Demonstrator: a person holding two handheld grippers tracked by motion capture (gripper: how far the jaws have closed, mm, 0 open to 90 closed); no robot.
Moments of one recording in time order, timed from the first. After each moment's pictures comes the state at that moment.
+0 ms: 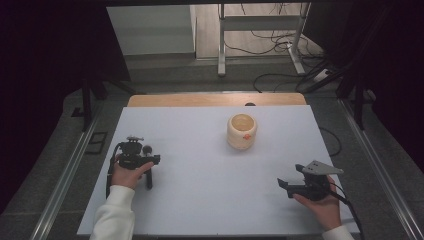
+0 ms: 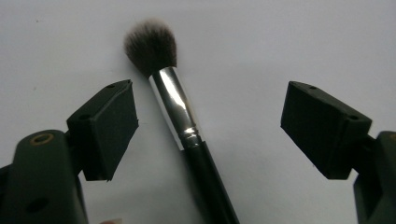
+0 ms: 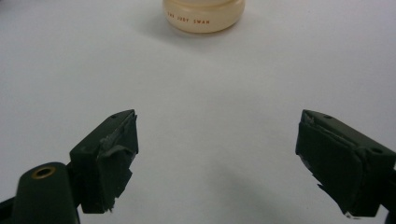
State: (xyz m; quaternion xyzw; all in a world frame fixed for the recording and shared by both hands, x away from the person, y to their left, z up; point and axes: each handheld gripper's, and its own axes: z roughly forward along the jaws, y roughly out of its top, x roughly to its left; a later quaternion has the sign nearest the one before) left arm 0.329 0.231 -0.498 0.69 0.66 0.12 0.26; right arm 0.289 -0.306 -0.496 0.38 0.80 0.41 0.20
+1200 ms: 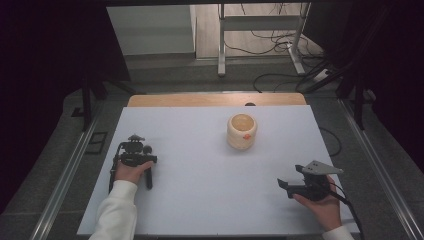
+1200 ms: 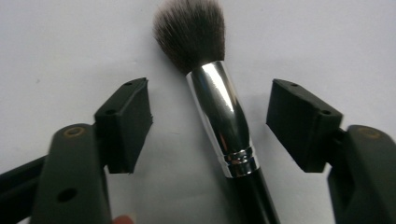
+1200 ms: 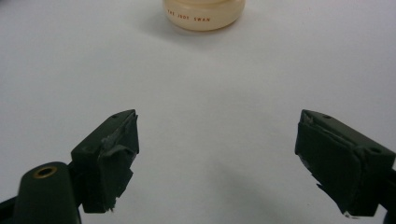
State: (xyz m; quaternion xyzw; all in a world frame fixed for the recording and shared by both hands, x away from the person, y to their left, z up) left arm 0.353 0.237 -0.525 0.70 0.68 0.12 0.20; right arm 0.288 -0.305 -0.495 0.39 0.81 0.41 0.19
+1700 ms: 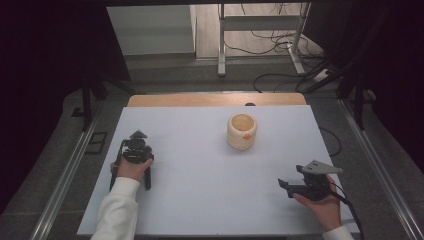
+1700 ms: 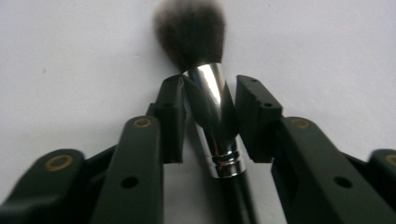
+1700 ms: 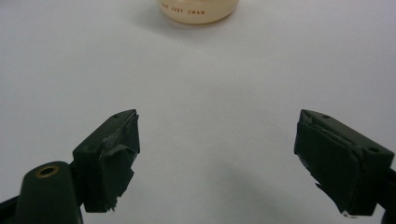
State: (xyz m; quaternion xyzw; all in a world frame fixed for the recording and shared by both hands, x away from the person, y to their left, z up) left arm 0.363 0.229 -0.517 0.68 0.71 0.09 0.16; right arm 0.289 -0.305 -0.495 0.40 0.81 0.39 0.19
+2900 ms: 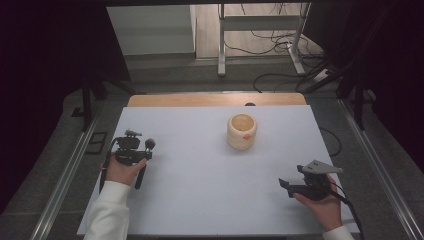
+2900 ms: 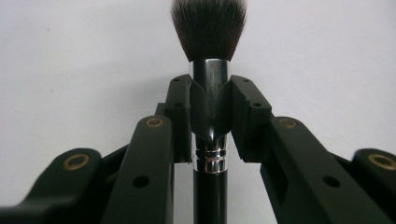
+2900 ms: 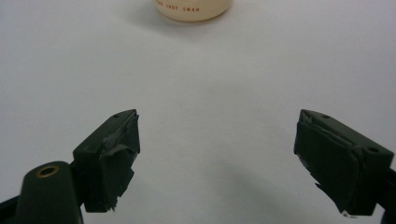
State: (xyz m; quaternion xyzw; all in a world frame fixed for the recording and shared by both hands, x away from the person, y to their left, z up) left arm 0.328 0.235 -0.470 0.71 0.65 0.10 0.25; right arm 0.290 -0.306 -0.496 0.40 0.81 0.39 0.20
